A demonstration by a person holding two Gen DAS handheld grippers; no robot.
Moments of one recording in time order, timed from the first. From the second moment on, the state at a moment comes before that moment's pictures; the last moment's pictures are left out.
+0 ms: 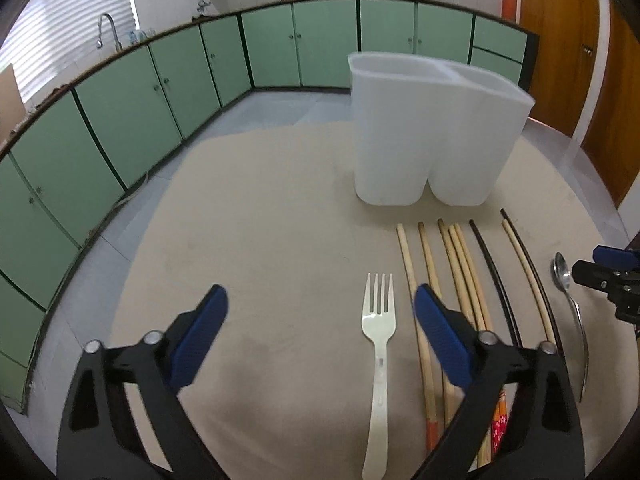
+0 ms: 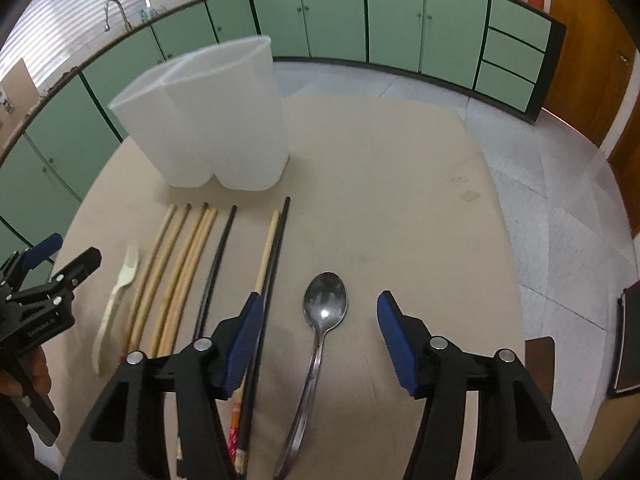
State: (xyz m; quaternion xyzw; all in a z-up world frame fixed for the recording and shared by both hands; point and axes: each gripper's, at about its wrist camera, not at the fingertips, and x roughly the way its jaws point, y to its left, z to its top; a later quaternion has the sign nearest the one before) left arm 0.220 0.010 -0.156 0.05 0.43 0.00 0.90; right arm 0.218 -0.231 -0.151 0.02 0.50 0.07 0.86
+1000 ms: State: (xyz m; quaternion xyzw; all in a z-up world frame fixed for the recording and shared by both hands) left arm 0.260 0.006 -0.188 0.01 0.48 -0.05 0.87; right arm 0.239 -0.229 -0.173 0.05 0.53 0.07 0.85
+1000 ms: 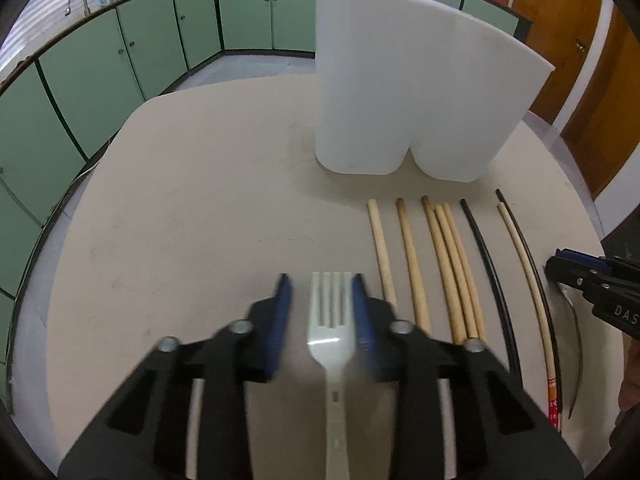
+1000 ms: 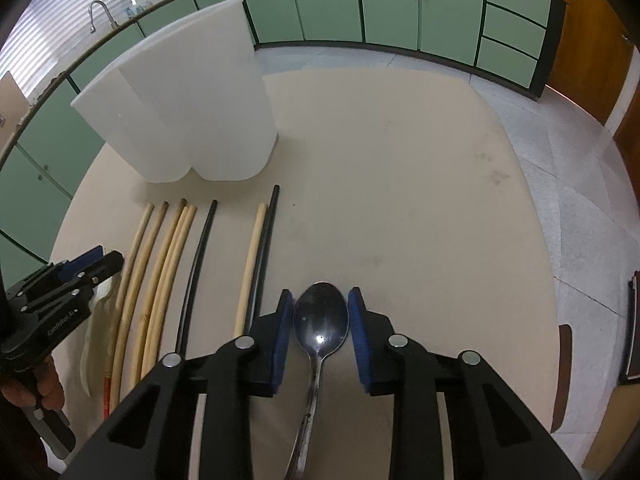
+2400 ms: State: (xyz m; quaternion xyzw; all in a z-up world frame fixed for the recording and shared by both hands) left arm 0.203 0.006 -0.055 -0.04 0.21 -0.10 0.97; right arm 0.212 -0.240 -0.022 0.06 0.26 0.16 0.95
